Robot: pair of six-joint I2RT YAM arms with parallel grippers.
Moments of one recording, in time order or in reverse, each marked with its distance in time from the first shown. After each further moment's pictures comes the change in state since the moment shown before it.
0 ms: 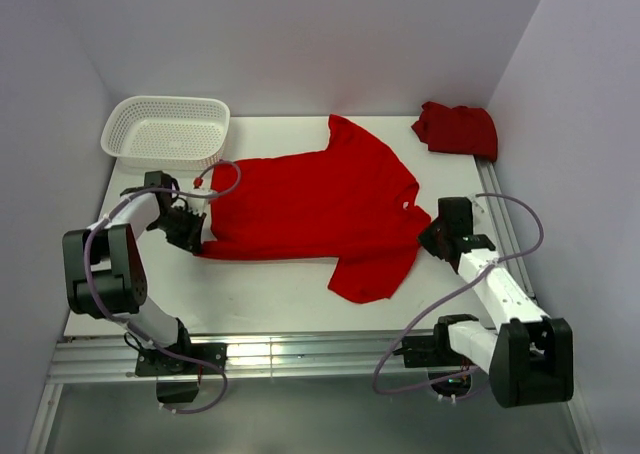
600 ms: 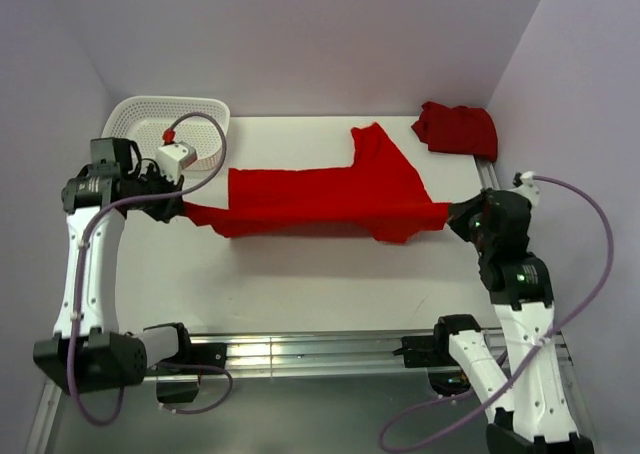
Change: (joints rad) left arm -0.002 -0.394 0.351 -0.354 0.117 0.064; right arm -0.004 -0.416 0.380 -0.383 0.042 -0.088
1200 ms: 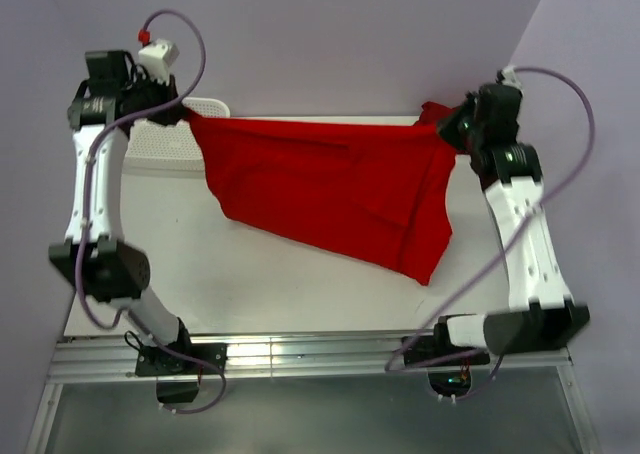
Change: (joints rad) left arm -0.026 0.357 0.565 0.237 0.016 -0.370; right arm -0.003 0.525 0.566 0.070 -0.077 -0.114
